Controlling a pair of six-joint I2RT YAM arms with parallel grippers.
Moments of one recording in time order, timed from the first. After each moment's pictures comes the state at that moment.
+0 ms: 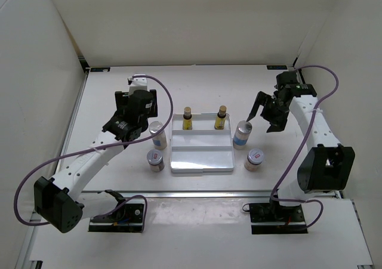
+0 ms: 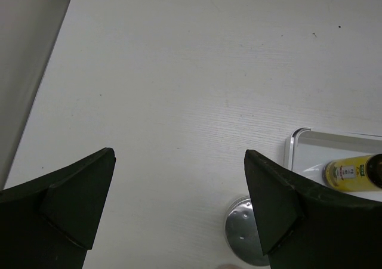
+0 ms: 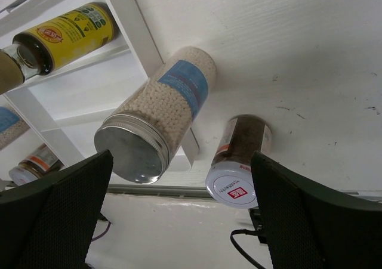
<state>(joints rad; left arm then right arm) -0.56 1.19 1.07 -0.40 -0.72 -0.20 0.06 1.52 1.39 -1.10 -0.22 0.45</state>
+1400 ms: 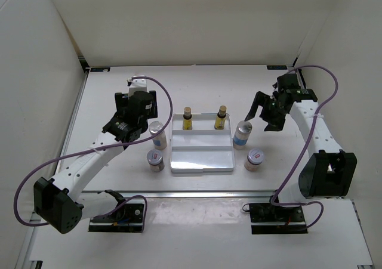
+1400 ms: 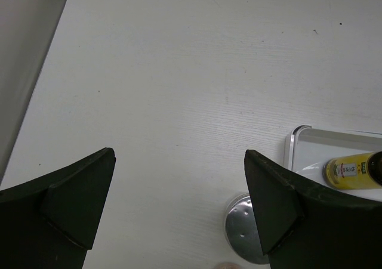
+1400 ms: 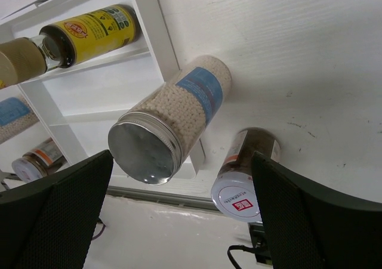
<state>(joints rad) -0.56 1.19 1.05 -0.40 -0.72 -0.22 0.06 1.46 1.31 -1.00 -0.28 0.42</state>
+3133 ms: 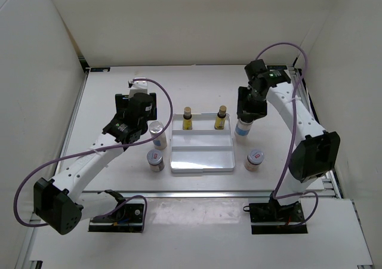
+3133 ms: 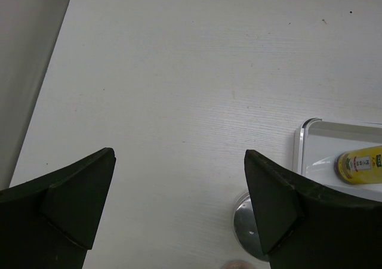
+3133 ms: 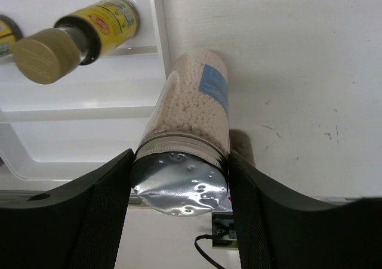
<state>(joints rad) -0.56 1.18 1.03 -0.39 -0.72 -0.19 0.34 1.68 1.65 -1.22 0.03 0.37</state>
